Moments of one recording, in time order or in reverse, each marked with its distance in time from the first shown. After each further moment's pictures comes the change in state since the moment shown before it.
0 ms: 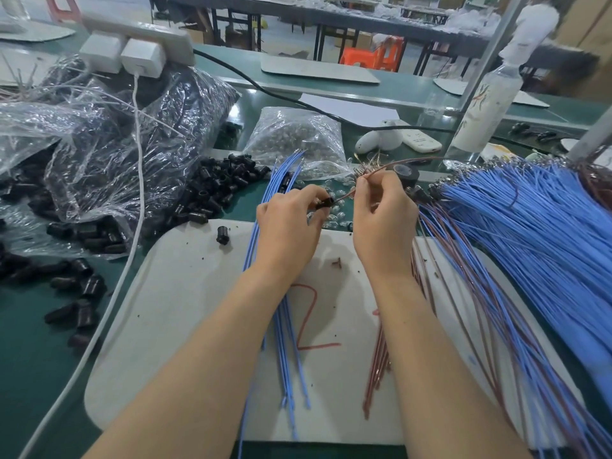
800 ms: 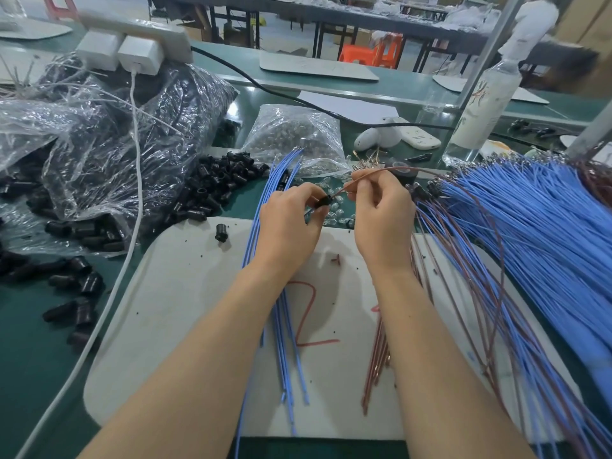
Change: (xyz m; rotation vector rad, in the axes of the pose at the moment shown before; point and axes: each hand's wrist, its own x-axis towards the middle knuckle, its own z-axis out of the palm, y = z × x) left_hand 0.002 0.000 -0.002 -0.098 -0.054 -0.008; right_hand 0.003 -0.005 -0.004 0.131 -0.084 0.144
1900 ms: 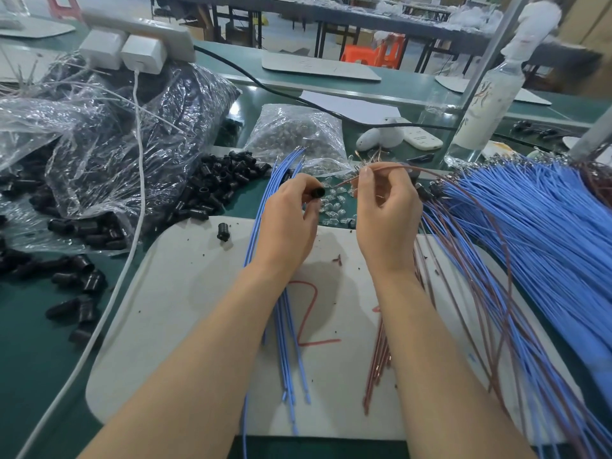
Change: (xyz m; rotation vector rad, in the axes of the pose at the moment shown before) left_hand -0.001 0.004 -0.002 -0.117 0.102 0.024; right_hand -0.003 -0.004 0.000 0.031 0.121 -0.133
